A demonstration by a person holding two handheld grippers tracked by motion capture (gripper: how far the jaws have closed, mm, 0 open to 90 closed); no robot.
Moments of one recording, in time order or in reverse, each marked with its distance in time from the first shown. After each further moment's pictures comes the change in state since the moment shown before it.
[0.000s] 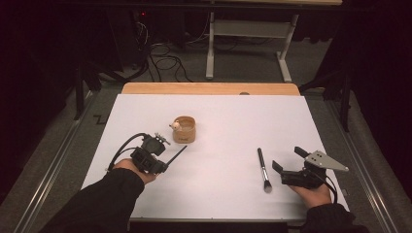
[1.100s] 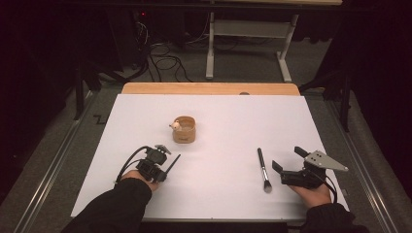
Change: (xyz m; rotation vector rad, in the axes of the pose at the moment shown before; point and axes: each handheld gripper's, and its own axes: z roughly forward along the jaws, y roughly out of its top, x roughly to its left) left arm 0.007 -0.021 0.069 0.098 0.068 -0.142; right arm 0.000 0.000 0.000 0.001 -0.005 -0.010
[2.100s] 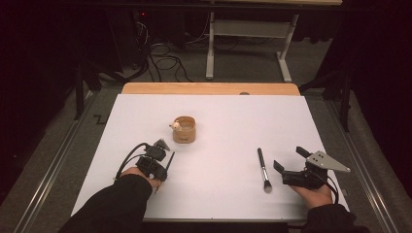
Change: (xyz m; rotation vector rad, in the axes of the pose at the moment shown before) left arm 0.009 0.009 0.000 0.075 -0.060 -0.092; right arm 0.000 0.000 -0.004 -0.008 -0.013 0.005
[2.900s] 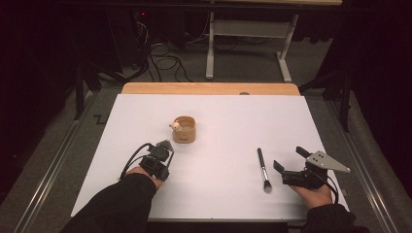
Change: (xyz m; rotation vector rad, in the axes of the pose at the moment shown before) left arm -0.012 0.004 0.001 0.032 0.085 -0.003; right arm 0.000 0.000 0.000 0.000 0.001 0.002
